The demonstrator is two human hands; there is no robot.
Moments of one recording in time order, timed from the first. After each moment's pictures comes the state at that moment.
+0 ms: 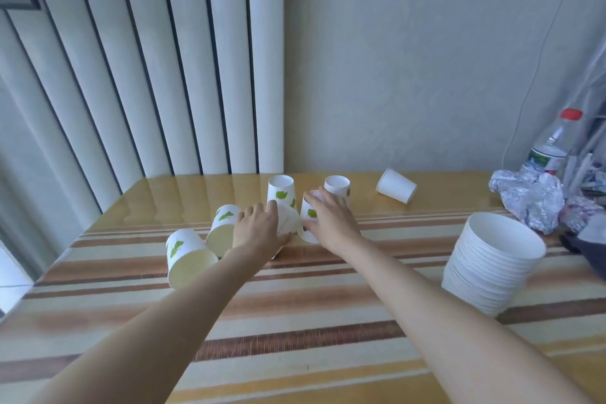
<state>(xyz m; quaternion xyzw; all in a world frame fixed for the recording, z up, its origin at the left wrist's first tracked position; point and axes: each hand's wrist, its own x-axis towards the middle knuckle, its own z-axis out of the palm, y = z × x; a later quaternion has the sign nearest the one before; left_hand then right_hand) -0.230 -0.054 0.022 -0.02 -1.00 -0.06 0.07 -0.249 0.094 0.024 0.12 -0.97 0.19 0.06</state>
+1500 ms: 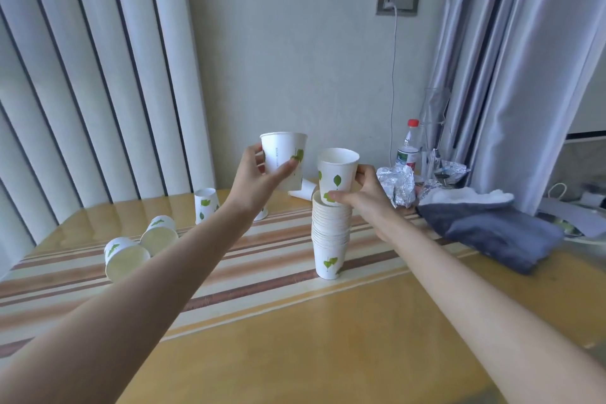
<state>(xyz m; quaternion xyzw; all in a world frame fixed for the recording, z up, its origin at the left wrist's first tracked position) -0.085 0.091 0.156 -0.15 -0.73 -0.66 0.11 -0.074 0.285 0.124 -0.01 -0.77 0.62 0.16</state>
